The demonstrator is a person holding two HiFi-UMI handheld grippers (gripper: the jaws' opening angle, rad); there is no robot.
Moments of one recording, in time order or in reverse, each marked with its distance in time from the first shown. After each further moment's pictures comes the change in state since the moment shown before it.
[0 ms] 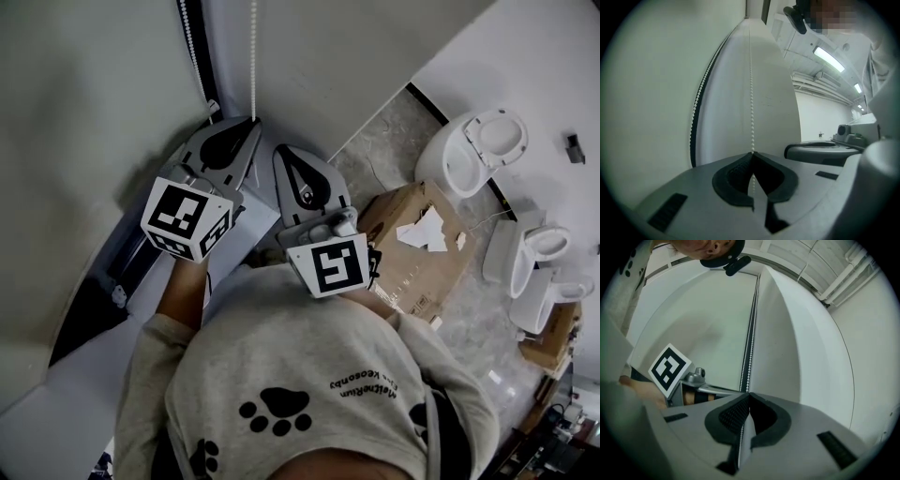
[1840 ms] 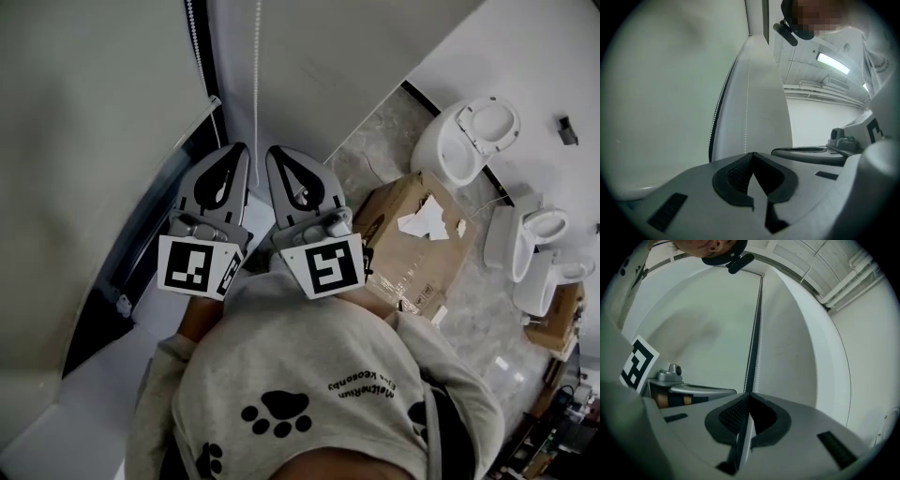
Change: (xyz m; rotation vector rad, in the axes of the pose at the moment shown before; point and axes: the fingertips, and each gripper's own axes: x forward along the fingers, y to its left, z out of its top) left arm -0.055 -0.012 -0.005 -0.026 -0.143 0.149; right arm -0.001 0.023 -0.005 -0.034 0.011 -0.041
